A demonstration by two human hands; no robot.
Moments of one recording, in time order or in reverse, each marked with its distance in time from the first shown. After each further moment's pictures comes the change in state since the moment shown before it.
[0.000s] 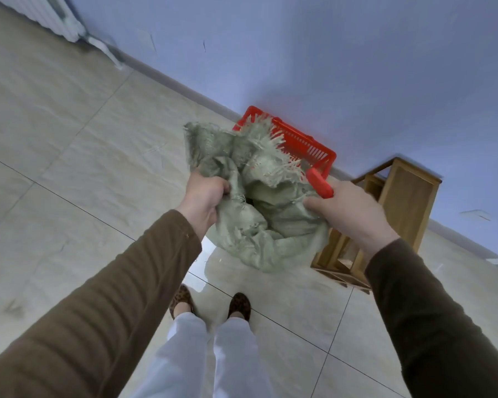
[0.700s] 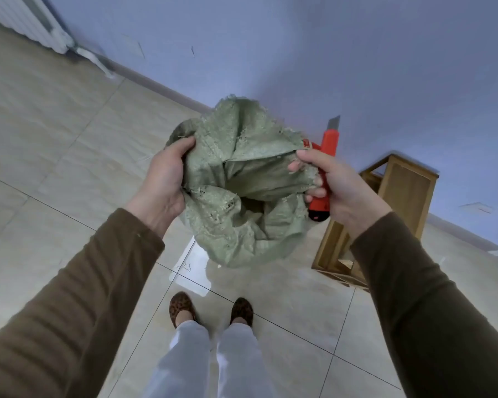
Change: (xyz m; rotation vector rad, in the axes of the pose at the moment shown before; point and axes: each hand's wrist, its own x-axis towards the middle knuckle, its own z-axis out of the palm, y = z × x) left_hand 0.004 0.052 -0.018 -0.210 -0.136 0.079; right_hand 0.055 -0.006 -0.002 1.285 -0.369 -0.055
